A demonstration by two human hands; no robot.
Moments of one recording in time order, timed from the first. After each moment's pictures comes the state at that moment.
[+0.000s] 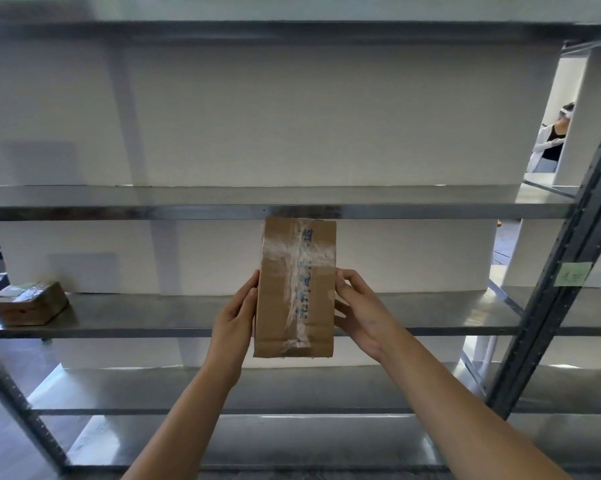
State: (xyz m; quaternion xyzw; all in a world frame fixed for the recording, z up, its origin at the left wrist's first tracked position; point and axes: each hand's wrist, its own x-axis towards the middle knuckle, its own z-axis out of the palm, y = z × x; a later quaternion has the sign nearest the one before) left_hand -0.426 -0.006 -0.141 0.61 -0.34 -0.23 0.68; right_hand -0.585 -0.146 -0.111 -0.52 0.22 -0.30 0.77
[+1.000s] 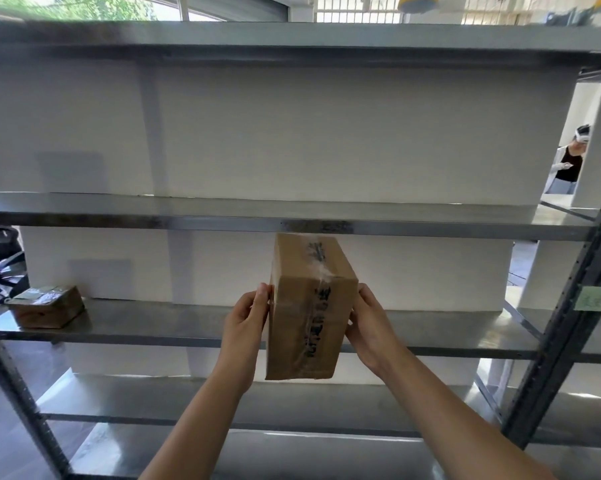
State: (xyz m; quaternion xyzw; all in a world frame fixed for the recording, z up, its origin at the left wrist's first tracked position) left_hand -0.427 0.000 -0.121 0.61 -0.28 -0.22 0.71; right_hand -0.563 -0.135 -0.111 -0.54 0.24 -0.36 0.73
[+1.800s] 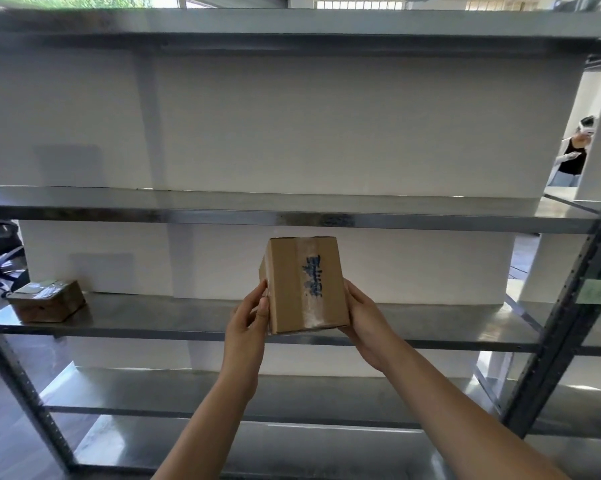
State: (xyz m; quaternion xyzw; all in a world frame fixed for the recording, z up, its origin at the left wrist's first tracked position) left_hand -0.432 0.005 -0.138 0.62 -0.29 -0.19 0.70; right_hand -0.557 -0.136 -0.115 -0.62 0.25 -0.29 0.69
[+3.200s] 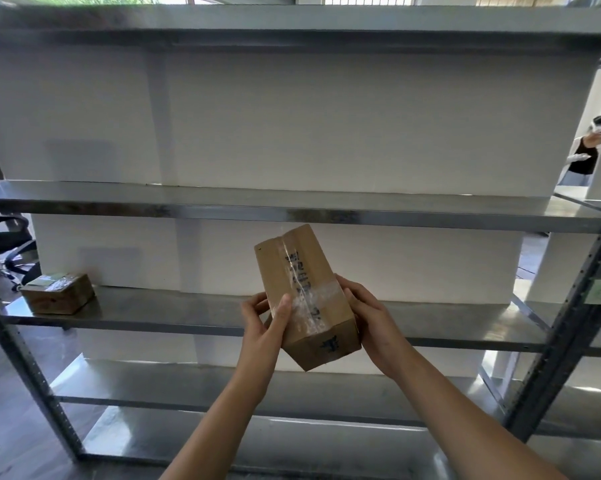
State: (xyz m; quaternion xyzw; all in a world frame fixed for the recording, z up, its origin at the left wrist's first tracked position) left_hand -0.450 0.013 -0.134 0.59 -0.28 -0.26 0.71; right_hand -0.570 -0.136 -0.131 -0.63 0.18 -0.31 0.69
